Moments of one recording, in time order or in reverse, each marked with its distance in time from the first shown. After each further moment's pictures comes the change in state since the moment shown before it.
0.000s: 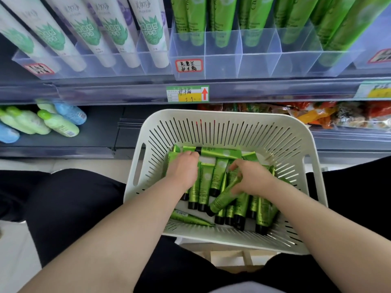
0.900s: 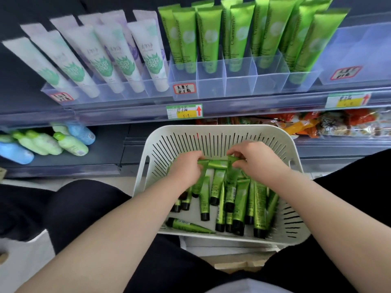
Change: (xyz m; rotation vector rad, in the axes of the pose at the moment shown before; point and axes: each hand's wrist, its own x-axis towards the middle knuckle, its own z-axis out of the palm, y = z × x) left_hand -0.015 0.030 -0.059 -0.277 0.067 -0.032; right_hand -0.041 -0.015 -0.061 -0.080 0.375 -0.287
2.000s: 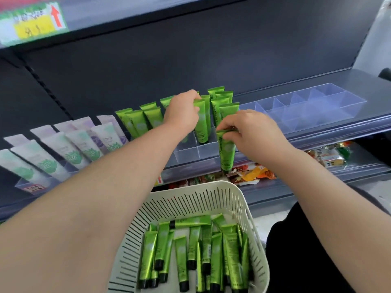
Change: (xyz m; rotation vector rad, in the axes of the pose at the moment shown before) left_hand 0.114 0.233 -0.153 0.098 0.498 0.356; right_hand -0.030 0.027 -0.188 -0.079 0.623 -0.072
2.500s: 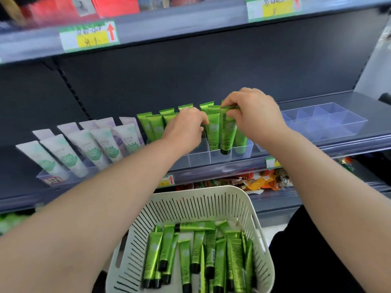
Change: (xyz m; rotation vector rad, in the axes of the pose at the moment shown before) left_hand -0.049 -0.016 -0.041 0.217 -0.039 0.200; right_hand 0.038 -0.033 -0.022 -0.111 0.182 -0.022
